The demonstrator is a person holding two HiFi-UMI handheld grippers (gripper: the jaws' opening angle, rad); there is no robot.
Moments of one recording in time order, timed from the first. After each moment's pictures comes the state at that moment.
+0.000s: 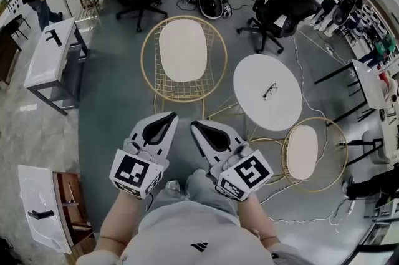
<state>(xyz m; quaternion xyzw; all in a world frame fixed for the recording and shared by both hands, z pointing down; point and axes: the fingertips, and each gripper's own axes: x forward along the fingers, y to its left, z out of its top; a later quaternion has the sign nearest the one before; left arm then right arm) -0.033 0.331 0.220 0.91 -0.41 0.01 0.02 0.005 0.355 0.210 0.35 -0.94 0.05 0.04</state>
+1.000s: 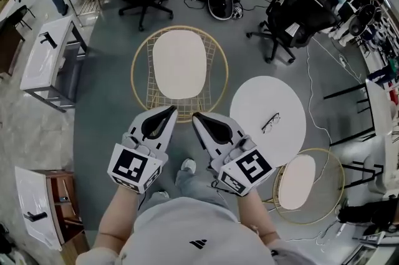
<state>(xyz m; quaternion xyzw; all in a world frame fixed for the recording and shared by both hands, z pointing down) 0.025 0.152 0.219 0.89 -0.45 0.02 0.04 0.068 0.168 0.203 0.32 -0.95 0.06 0.04</state>
